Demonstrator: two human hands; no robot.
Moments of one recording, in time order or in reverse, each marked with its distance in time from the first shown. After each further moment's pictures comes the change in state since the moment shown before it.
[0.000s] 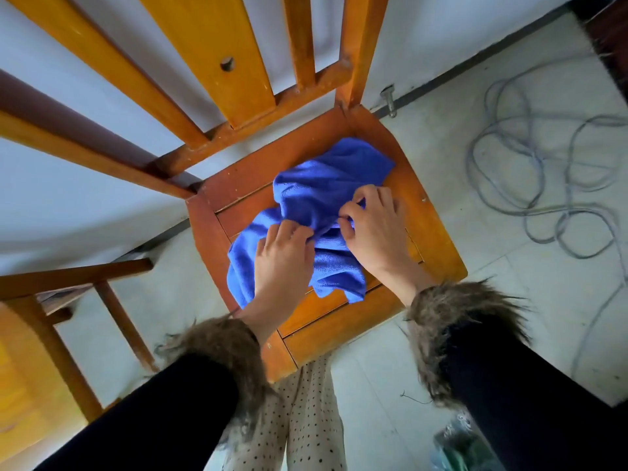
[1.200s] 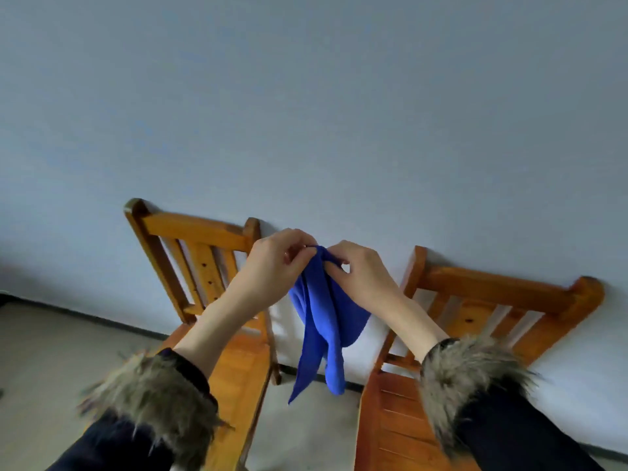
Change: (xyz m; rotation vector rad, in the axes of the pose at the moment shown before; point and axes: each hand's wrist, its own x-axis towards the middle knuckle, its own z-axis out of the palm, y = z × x) left_hand -0.333 -0.049 -0.519 -0.381 0.811 -0.060; right_hand -0.109 -0.441 -0.385 0.504 -0.110 -0.910
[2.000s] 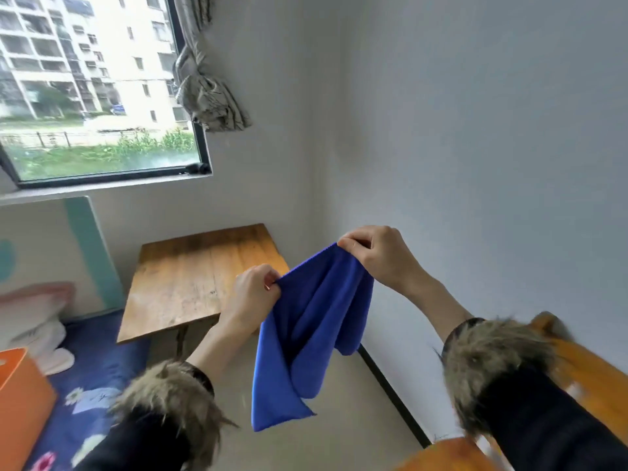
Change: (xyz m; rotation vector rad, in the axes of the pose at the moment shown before) left_hand -0.341 -0.273 -0.489 0.470 0.829 -0.824; right_hand 0.120 -0.519 0.394 0.291 -0.481 -0.743
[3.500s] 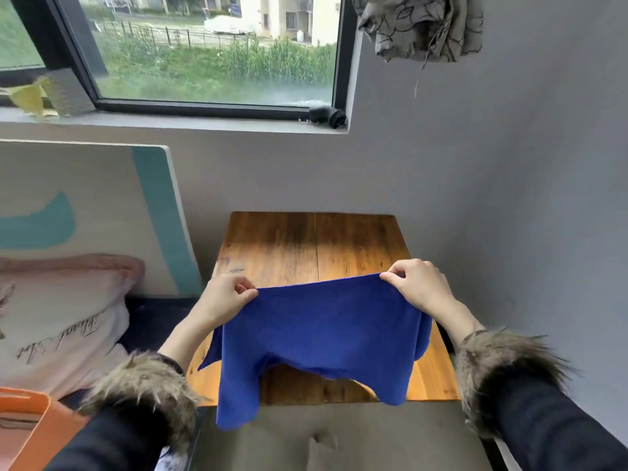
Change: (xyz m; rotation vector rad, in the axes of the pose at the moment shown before) left_hand 0.391 -0.495 -0.075 0.058 -0.085 -0.526; right_hand 0.502 0.176 0.458 -0.383 -0.431 0.197
